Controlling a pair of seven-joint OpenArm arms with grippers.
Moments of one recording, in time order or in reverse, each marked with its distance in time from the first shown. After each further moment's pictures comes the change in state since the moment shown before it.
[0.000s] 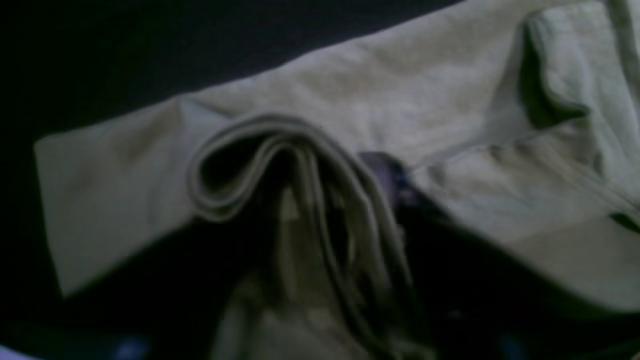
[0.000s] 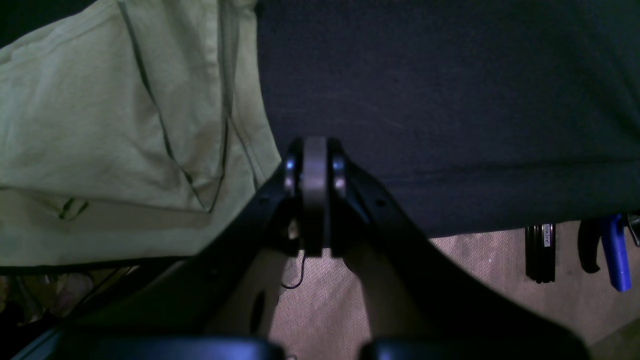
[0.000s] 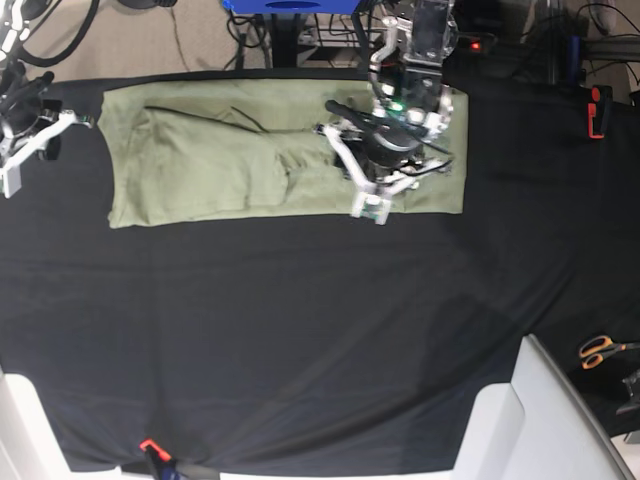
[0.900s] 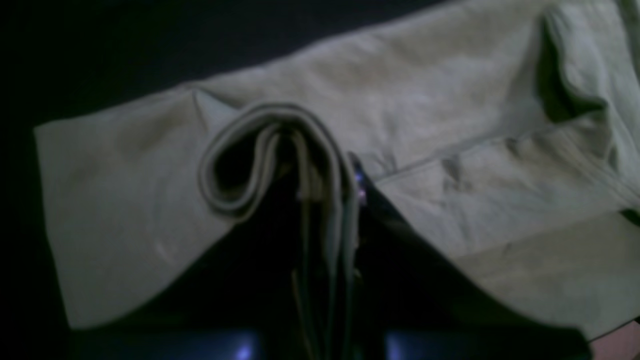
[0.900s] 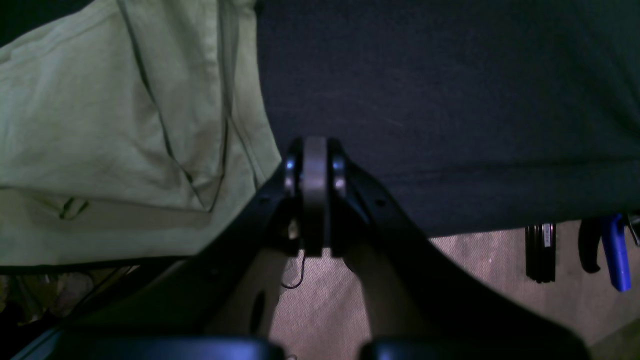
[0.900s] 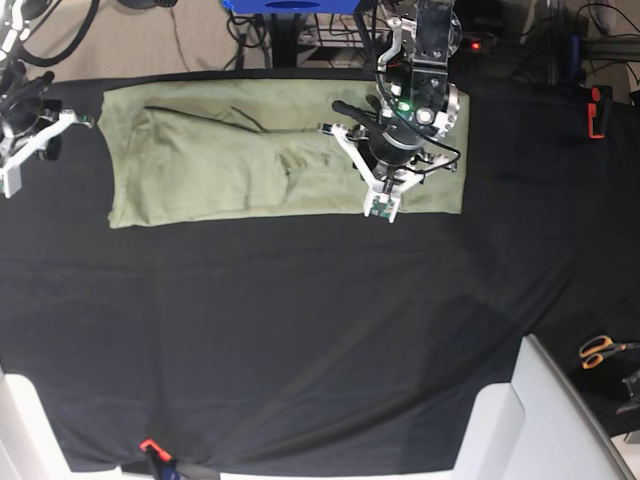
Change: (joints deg) left arm 0.2 0.6 -5.1 -0.1 -0.5 -0.3 -0.1; right arm 0.0 0.0 0.0 0.0 0.0 0.0 0.0
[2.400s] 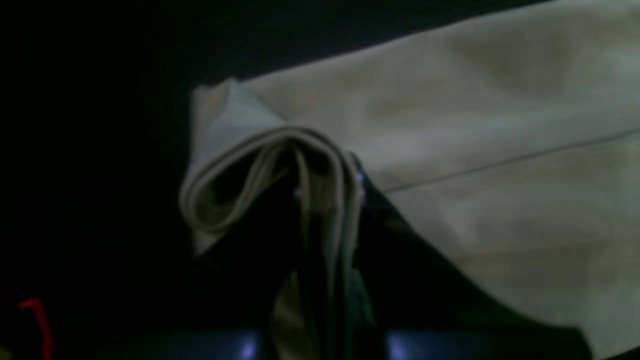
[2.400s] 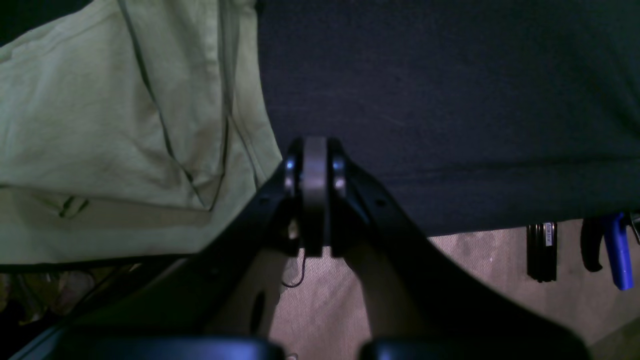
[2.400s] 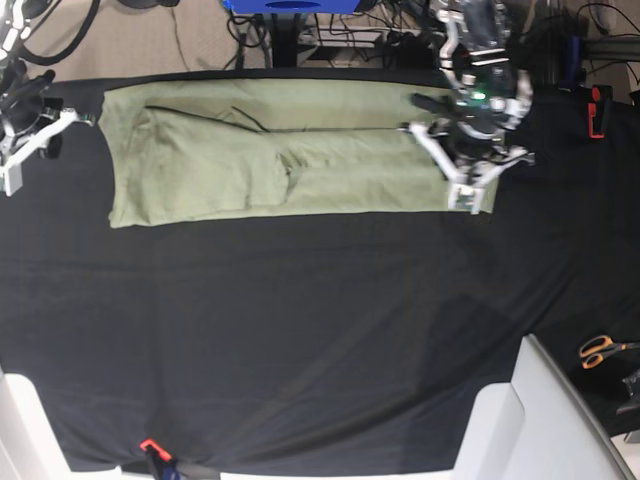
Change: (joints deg) left arm 2.2 0.3 -17.7 4.4 6.9 -9.5 -7.5; right arm -0.2 -0.1 0.0 0.0 0.0 0.0 0.0
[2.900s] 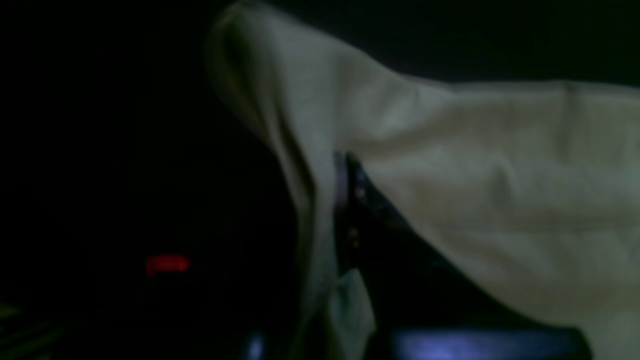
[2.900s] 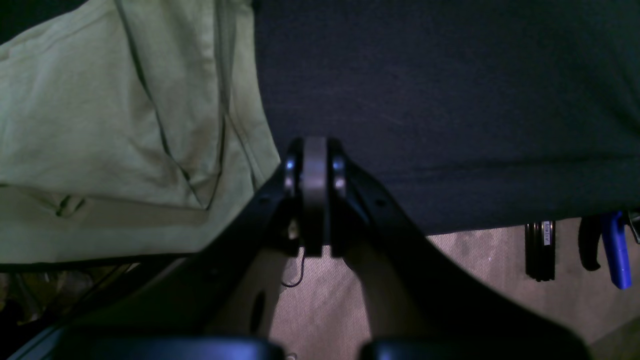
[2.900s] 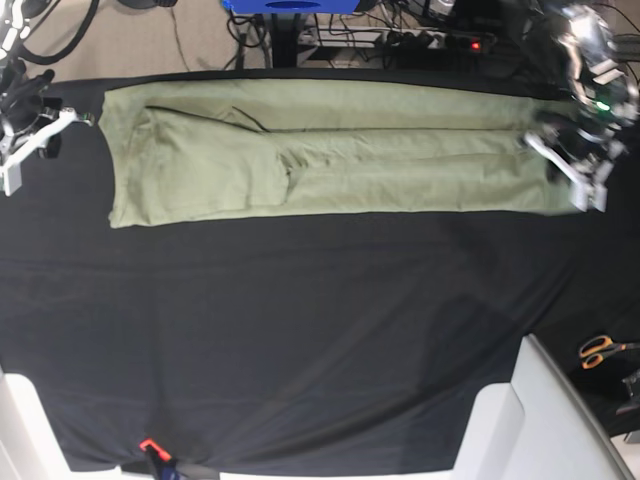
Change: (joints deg) left arm -2.4 -15.7 -17.6 -8.4 -16.6 -7.3 0.3; right arm -0.1 0.1 0.0 0.0 0.0 0.0 0.1
